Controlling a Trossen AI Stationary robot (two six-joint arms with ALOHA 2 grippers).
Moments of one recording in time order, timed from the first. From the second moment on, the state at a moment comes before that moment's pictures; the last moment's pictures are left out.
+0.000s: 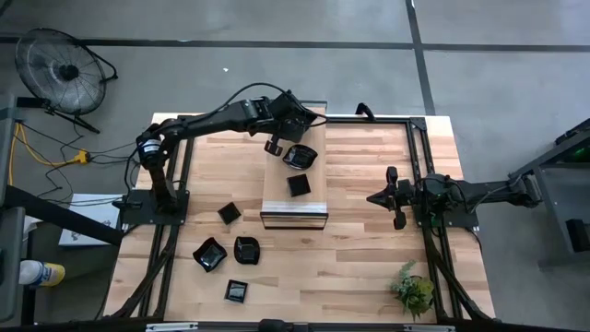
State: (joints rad) left arm 0.39 1.80 1.68 -0.76 -0.23 0.99; right arm 0.05 0.14 0.01 0.03 0.00 0.08
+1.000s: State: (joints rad) left arm 0.39 1.80 1.68 -0.76 -0.26 0.99; right arm 0.05 0.14 0.01 0.03 0.00 0.08
